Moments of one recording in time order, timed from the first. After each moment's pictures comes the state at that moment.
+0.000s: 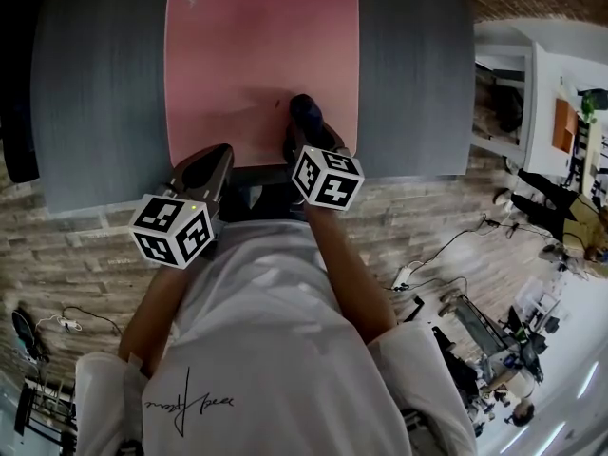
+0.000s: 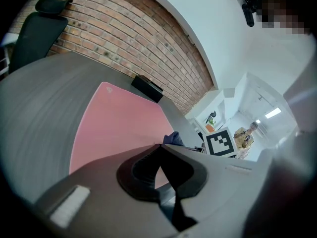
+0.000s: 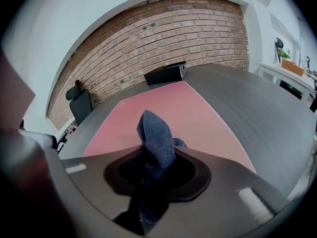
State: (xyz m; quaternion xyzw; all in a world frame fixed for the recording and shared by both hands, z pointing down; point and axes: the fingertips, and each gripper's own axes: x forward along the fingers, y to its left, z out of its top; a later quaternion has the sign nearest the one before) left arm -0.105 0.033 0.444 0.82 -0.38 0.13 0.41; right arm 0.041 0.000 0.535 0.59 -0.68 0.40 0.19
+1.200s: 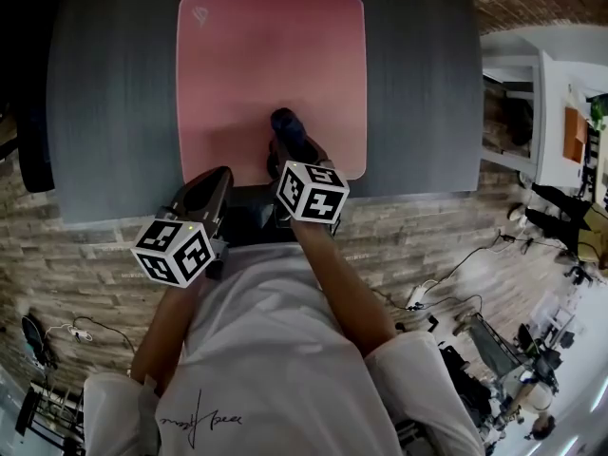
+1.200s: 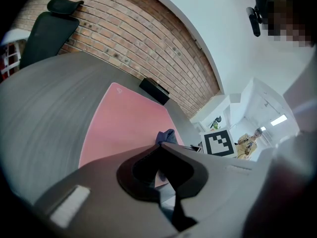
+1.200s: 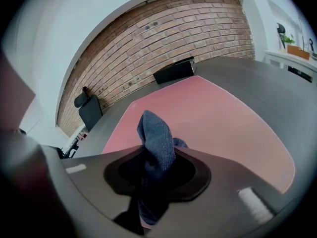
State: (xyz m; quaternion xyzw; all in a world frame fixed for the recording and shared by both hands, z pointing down) left arm -0.124 0.040 0.447 0.79 -0.41 0.12 0.43; right arm -0.014 -0.010 0.535 0.56 -0.70 0.42 0.14
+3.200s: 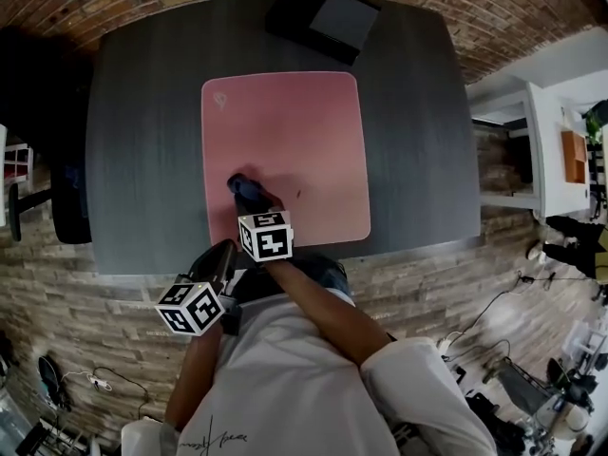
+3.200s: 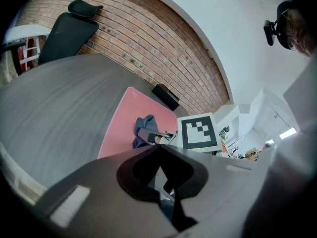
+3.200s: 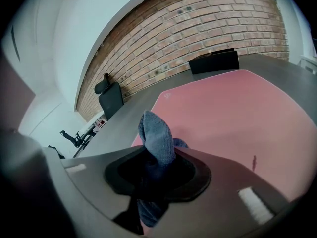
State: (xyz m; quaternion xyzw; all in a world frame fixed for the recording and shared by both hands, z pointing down) left arm -0.165 0.055 0.446 0.75 -0.46 0.09 0.46; right arm -0.137 -0.037 0.539 0.46 -0.77 0.39 0.18
